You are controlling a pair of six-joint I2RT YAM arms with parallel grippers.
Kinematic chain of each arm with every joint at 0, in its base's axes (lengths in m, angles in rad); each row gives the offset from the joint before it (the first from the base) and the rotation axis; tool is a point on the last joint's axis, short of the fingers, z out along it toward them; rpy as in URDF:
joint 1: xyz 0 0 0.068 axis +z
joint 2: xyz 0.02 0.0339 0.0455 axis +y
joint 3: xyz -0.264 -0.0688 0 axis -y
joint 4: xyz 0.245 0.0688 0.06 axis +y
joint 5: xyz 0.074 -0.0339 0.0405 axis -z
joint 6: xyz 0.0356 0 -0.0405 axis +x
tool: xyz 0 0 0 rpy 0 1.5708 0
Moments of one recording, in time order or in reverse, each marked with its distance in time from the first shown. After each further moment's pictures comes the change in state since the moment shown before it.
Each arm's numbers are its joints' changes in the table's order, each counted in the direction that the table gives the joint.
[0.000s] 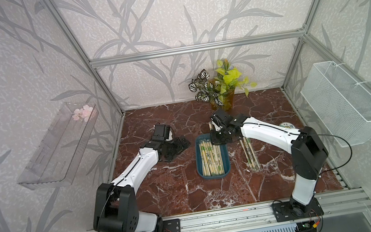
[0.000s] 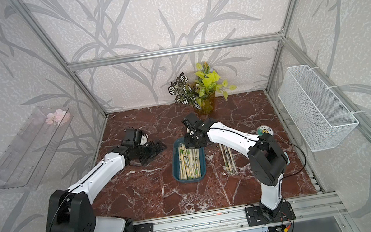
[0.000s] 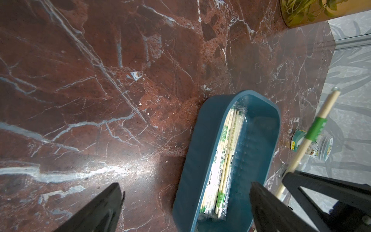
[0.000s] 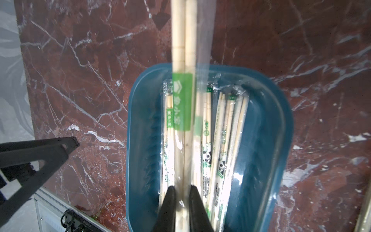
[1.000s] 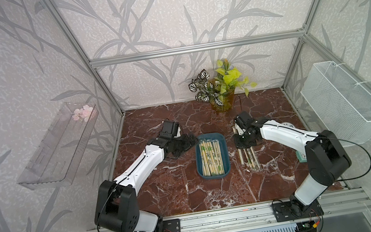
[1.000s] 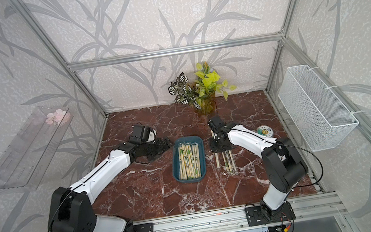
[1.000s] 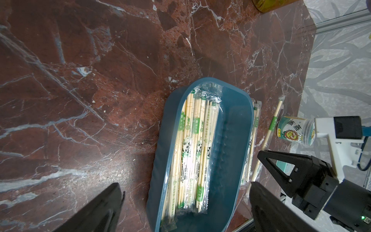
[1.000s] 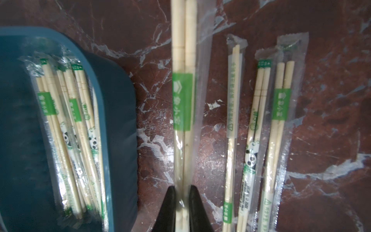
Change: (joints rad) left arm -0.125 0.026 0.080 -0.001 -0.018 -0.047; right arm -0.203 -0.140 -0.332 0.004 0.055 -0.225
